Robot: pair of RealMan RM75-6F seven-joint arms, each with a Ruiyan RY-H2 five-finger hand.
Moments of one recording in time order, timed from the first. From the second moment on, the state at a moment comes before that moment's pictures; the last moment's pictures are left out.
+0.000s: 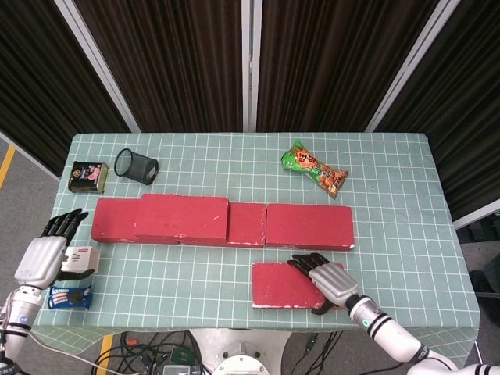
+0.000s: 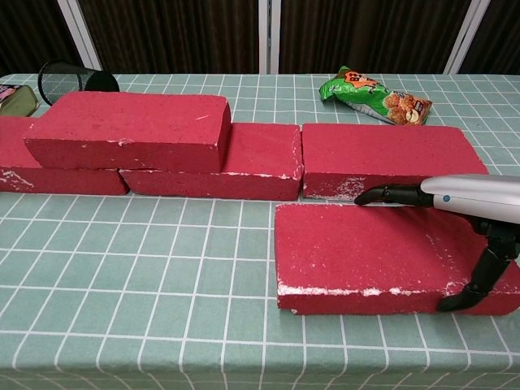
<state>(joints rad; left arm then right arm) -0.28 -1.00 0.00 -1.82 1.35 1.27 -0.03 0.53 -1.22 0.02 -1.92 -1.28 0.78 -0.24</state>
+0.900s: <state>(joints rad) -0.26 -1.00 -0.02 -1.80 1.35 1.23 -0.05 0.55 -1.25 -0.02 -1.88 -1.29 0.81 -0.18</state>
